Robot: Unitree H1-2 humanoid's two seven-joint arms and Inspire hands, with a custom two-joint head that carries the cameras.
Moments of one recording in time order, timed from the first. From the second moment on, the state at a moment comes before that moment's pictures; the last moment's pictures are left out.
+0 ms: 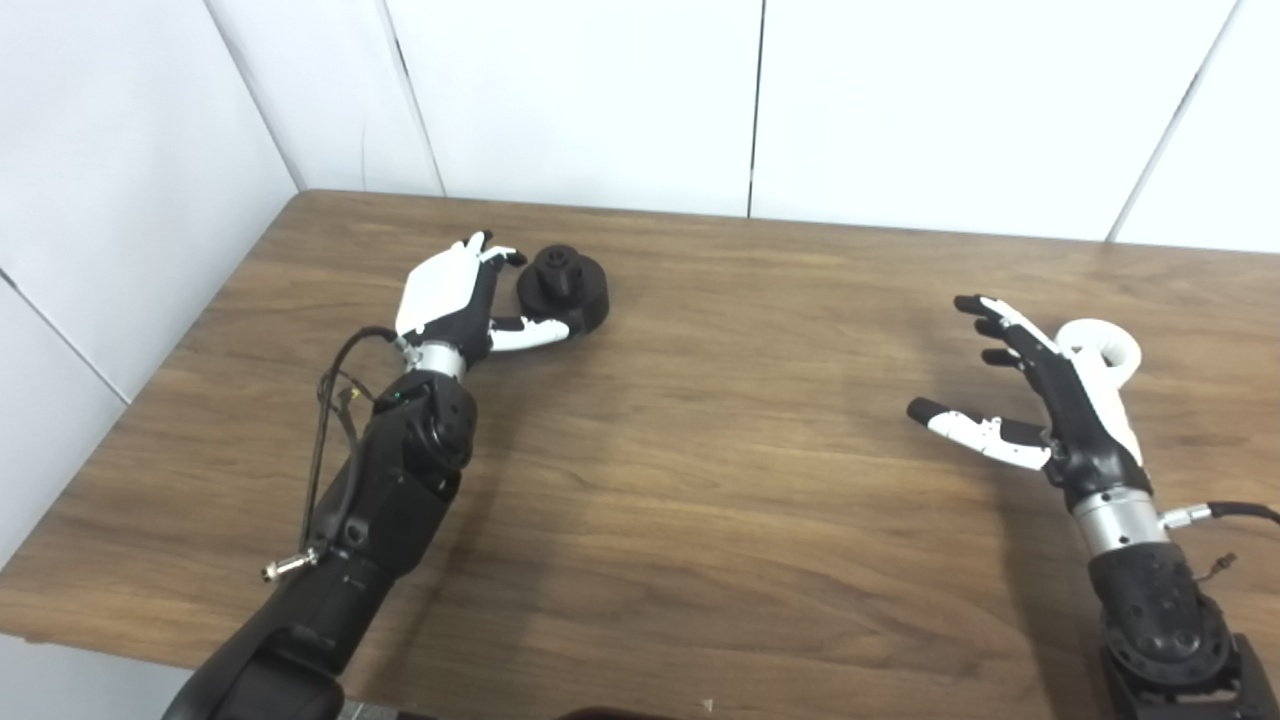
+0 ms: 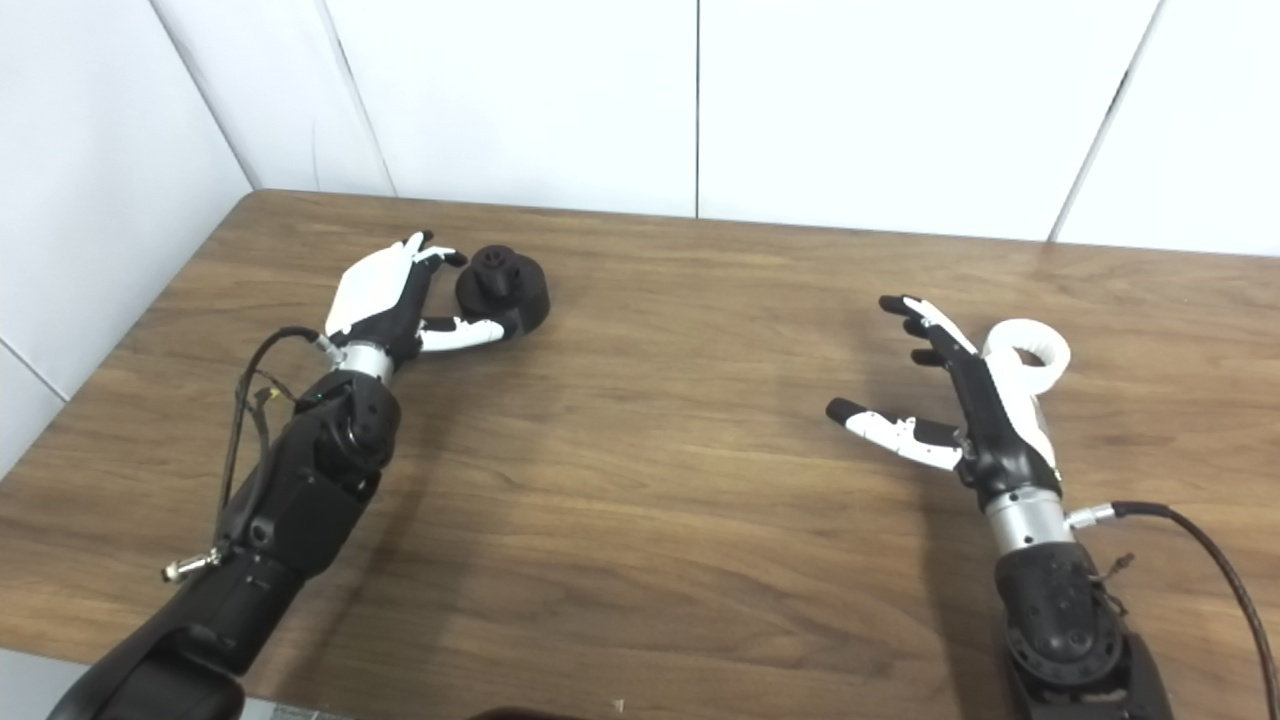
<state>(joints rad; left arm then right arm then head) -0.41 0.38 -0.17 0.31 0.70 0.34 0.07 -0.24 -0.22 0.12 0.03 -0.37 -0.03 0.00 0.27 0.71</state>
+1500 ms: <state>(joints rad) -0.47 0.33 -0.17 0.48 0.62 0.22 0.27 -0.21 -0.23 0.10 -0.04 -0.38 0.00 0.02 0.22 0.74</state>
